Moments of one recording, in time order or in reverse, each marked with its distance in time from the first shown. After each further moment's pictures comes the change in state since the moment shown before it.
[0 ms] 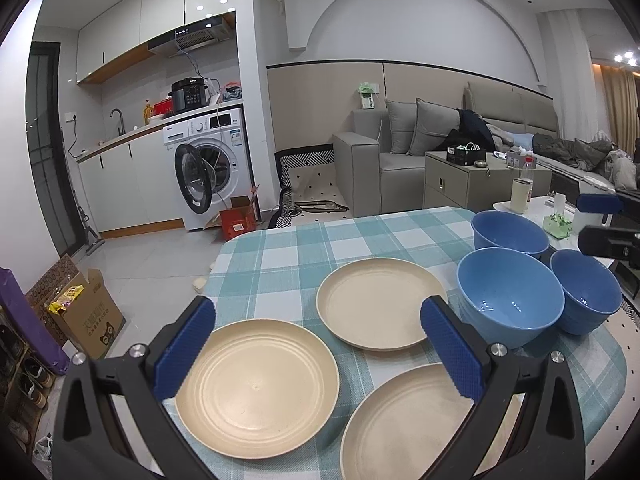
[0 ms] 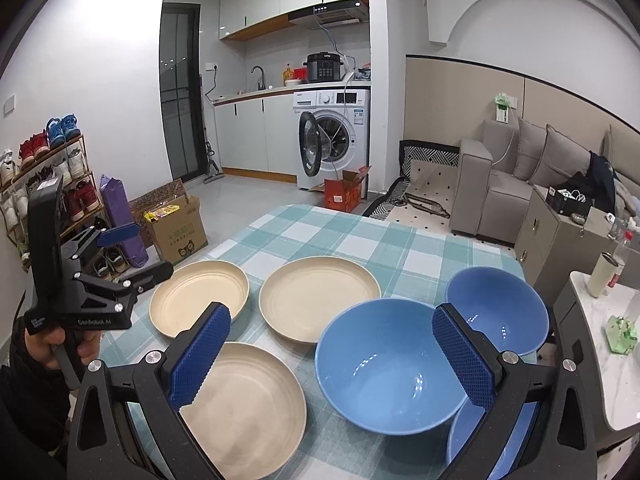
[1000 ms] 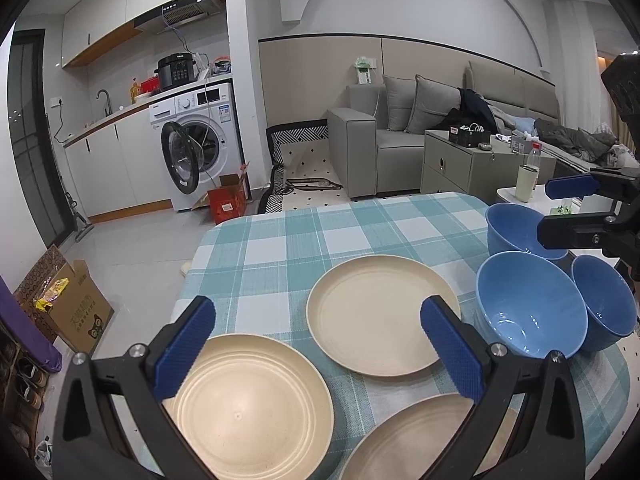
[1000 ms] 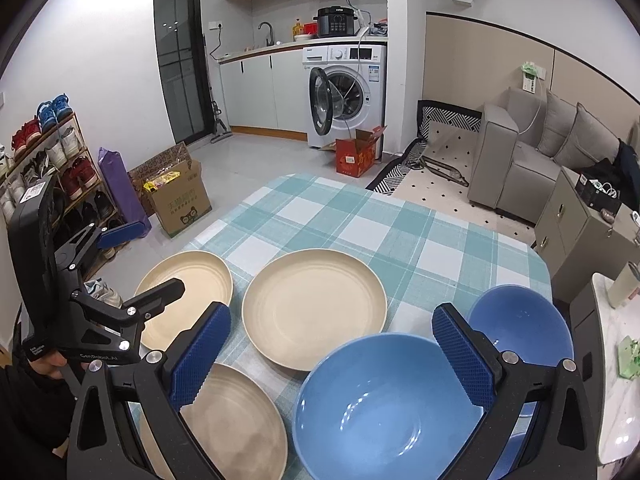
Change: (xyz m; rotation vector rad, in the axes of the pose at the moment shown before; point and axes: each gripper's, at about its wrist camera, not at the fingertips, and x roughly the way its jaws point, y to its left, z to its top) left arm 0.065 -0.001 0.025 -0.009 0.102 -0.030; right arm 0.098 -0.024 0.060 -0.023 0.185 0.053
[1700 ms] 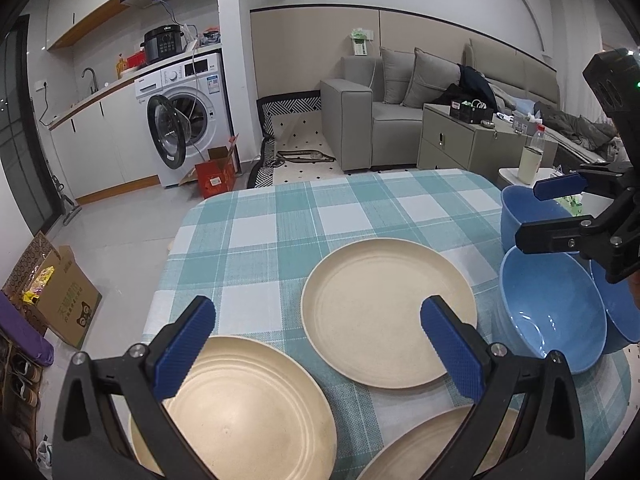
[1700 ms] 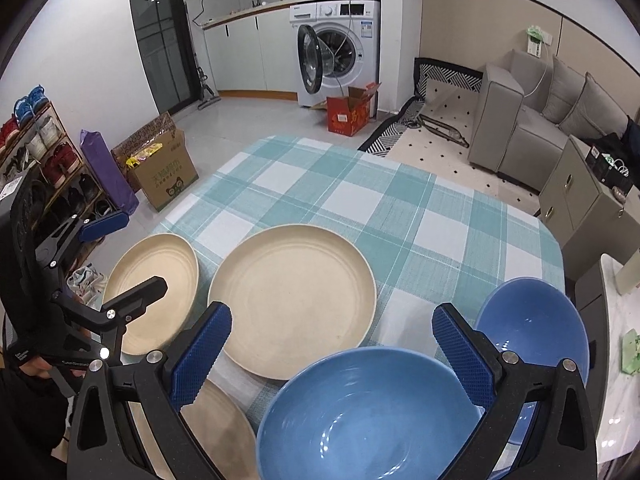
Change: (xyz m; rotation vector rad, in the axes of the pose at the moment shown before) left arm 0.053 0.005 0.007 -0.004 0.113 -0.039; right arm 0.073 -0.029 0.019 0.030 0.168 -0.004
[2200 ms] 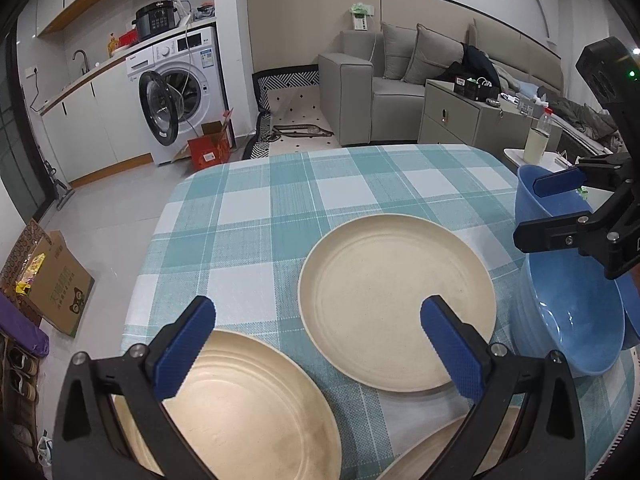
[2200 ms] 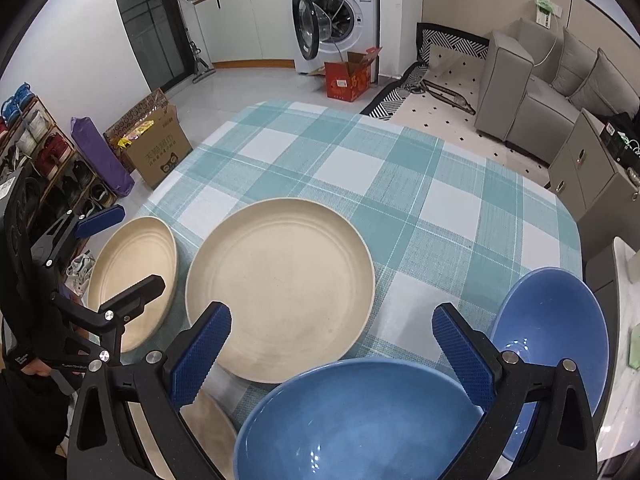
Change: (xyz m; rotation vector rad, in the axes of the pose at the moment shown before) left arm 0.037 0.004 -0.003 -0.008 0.094 -0.017; right arm 0.049 -0.018 0.007 0.018 0.131 0.013
